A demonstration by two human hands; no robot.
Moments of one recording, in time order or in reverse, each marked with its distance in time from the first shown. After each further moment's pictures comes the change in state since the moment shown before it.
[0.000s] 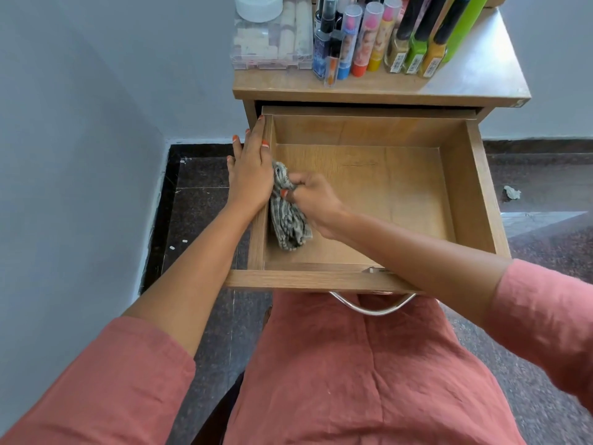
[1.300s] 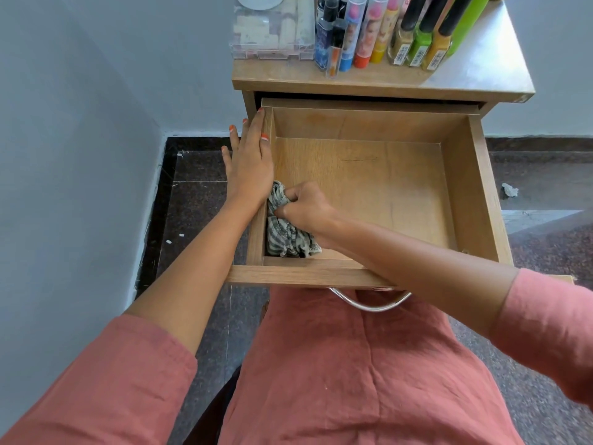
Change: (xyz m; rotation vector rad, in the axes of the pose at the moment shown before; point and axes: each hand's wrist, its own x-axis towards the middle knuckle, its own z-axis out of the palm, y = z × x) left_hand 0.001 -0.005 0.003 0.064 0.065 0.041; right_hand -0.004 0.010 0.010 -0.245 -0.032 0.154
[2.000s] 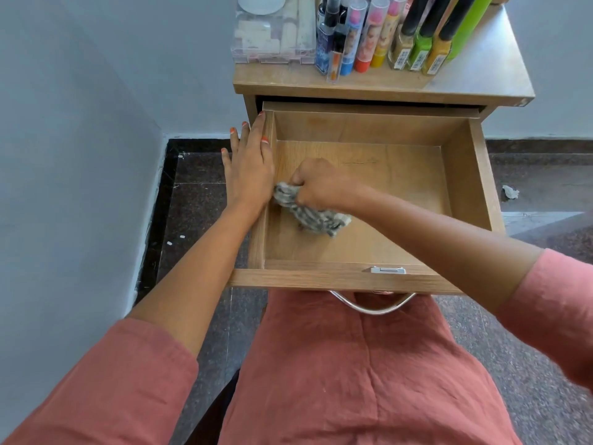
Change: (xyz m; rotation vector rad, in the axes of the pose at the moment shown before) left_hand -0.001 0.000 -0.001 0.067 0.031 0.008; right_hand 0.001 -0.030 -0.033 -0.642 -0.026 -0.183
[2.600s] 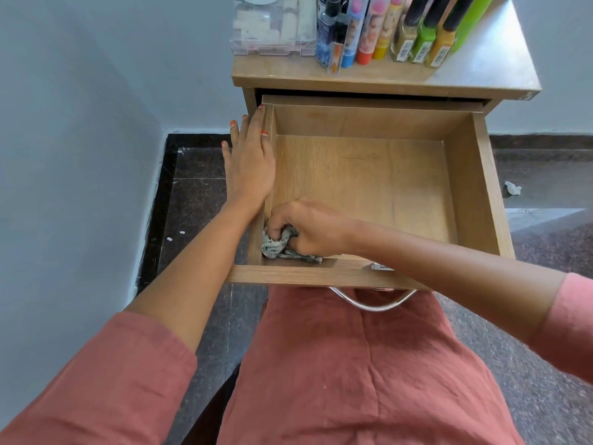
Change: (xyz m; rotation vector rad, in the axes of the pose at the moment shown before) left_hand 0.002 0.000 0.002 0.000 0.019 0.018; right_hand -0.027 0.012 0.030 -0.127 -0.167 -0.495
